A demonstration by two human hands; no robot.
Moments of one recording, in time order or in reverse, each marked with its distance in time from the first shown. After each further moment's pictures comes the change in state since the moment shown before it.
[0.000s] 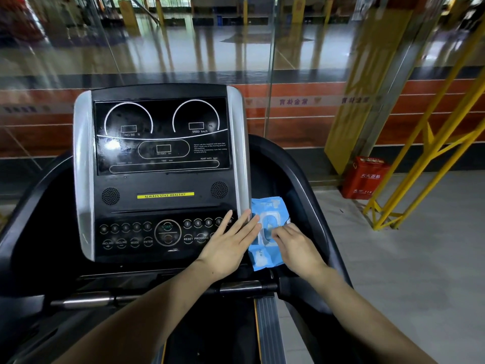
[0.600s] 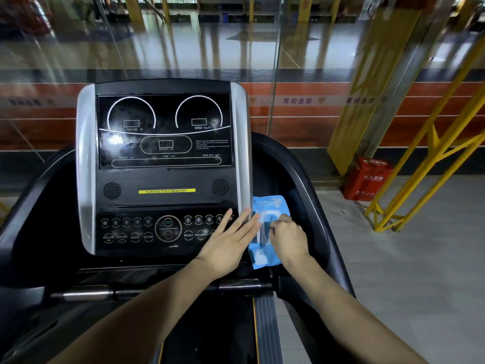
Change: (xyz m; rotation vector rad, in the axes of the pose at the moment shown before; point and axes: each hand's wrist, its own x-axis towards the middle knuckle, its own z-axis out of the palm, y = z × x) left_hand -0.003 0.004 -0.001 -0.072 -0.025 -0.030; right_hand 0.036 -0.035 0.002 -0.216 -0.103 0.403
